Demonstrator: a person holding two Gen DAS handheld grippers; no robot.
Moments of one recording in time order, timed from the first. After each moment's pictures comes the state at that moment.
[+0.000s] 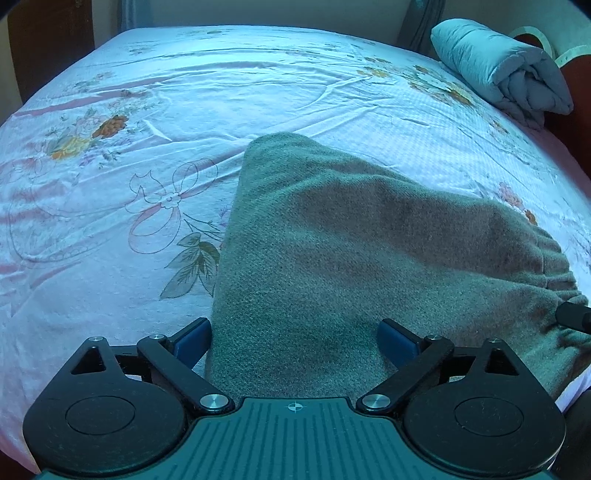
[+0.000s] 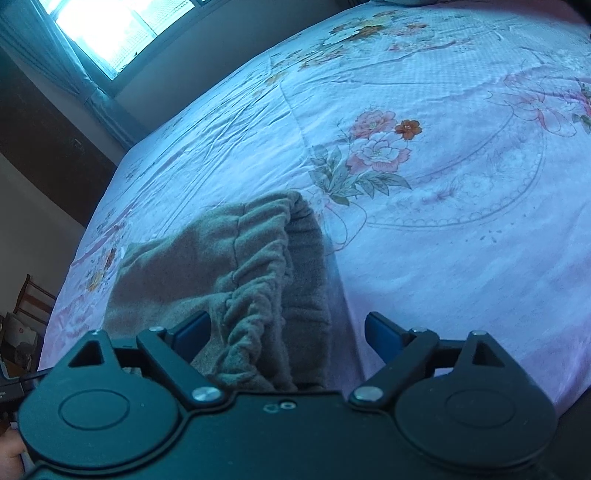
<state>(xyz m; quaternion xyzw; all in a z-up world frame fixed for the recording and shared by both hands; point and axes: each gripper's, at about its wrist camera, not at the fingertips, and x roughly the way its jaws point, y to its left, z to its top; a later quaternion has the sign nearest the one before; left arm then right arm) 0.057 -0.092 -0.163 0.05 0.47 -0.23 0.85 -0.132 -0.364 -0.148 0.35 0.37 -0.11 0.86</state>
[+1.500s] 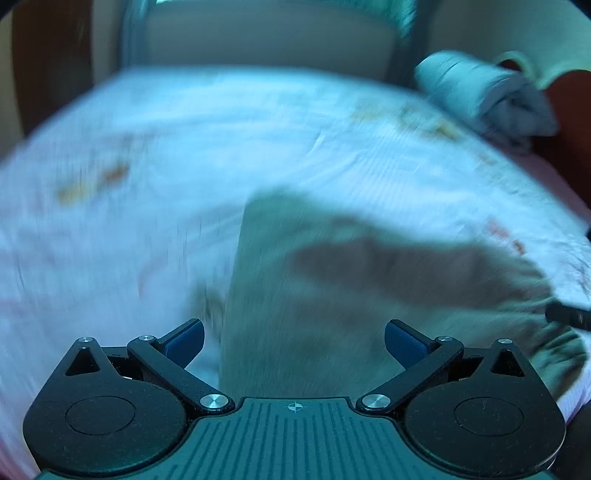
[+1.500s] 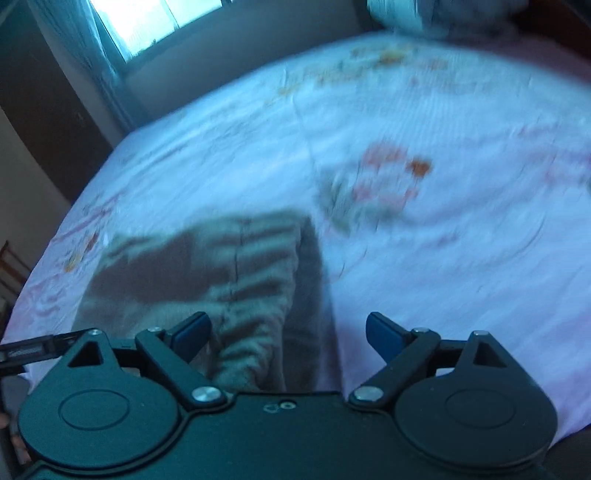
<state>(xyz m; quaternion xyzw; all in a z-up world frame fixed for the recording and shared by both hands) 0.046 -0.084 -0.136 0.05 0.37 -0.25 0.89 -0.125 -0.350 -0.126 0.25 0.35 -0.13 0.89</state>
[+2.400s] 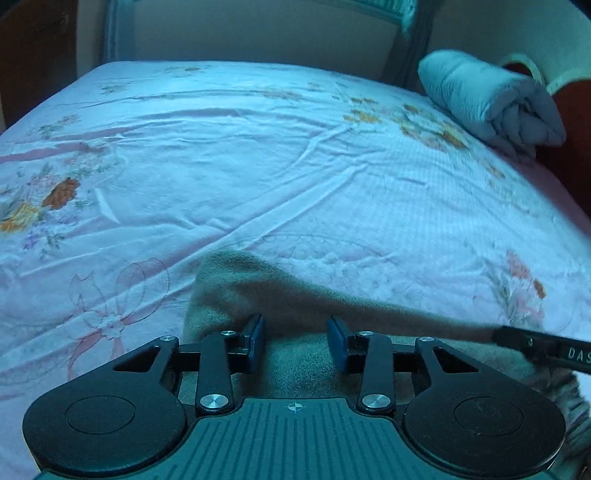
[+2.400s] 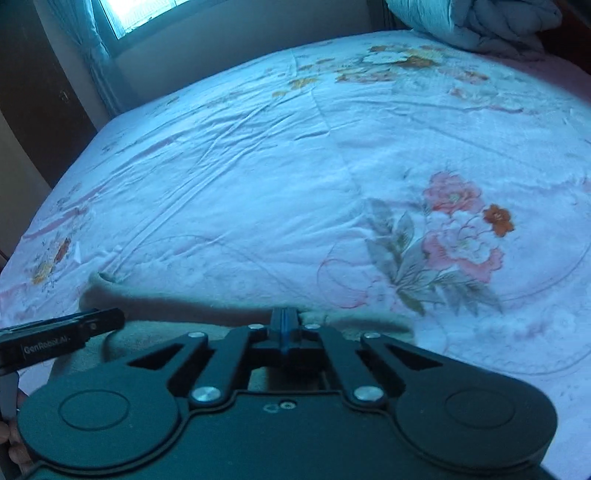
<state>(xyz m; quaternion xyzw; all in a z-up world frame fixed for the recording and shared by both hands) 0.128 -0.140 -0.159 0.02 0.41 -0.25 0.88 -0.015 -0.349 -0.147 0.23 0.39 -0.14 0.88</state>
